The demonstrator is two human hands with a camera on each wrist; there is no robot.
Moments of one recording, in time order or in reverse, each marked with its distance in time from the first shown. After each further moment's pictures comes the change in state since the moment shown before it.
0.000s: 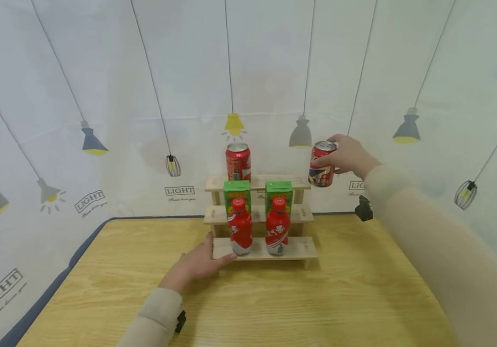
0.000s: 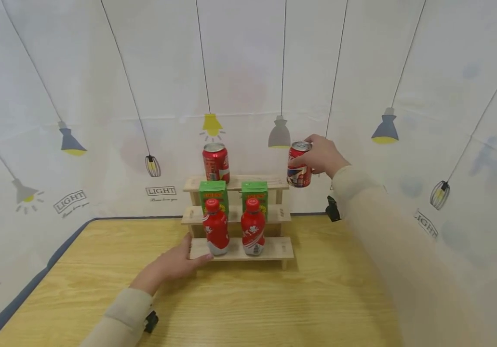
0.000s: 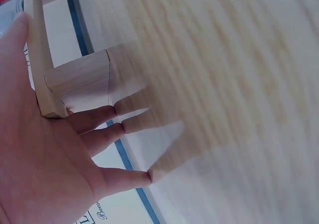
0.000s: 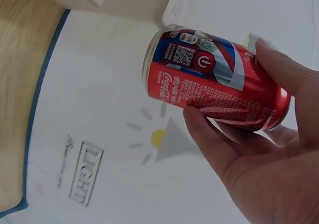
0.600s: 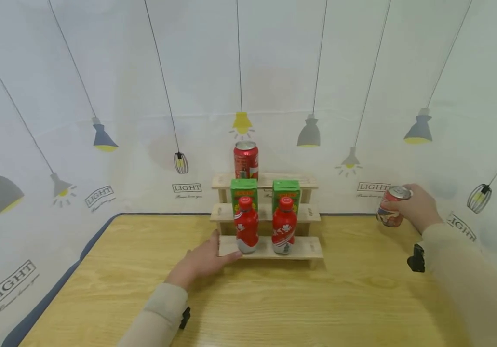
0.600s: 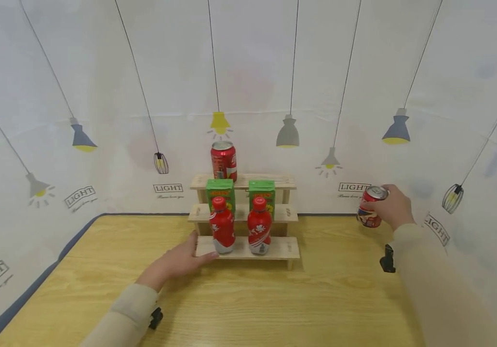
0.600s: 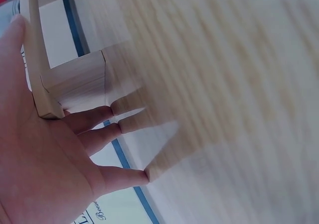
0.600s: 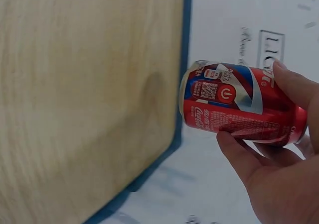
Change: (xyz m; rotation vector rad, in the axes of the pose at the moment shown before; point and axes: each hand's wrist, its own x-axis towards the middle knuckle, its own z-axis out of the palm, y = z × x) left_hand -0.002 -0.003 0.000 0.009 0.013 -0.006; right_hand -0.041 0.208 0.003 -0.058 0.227 0.109
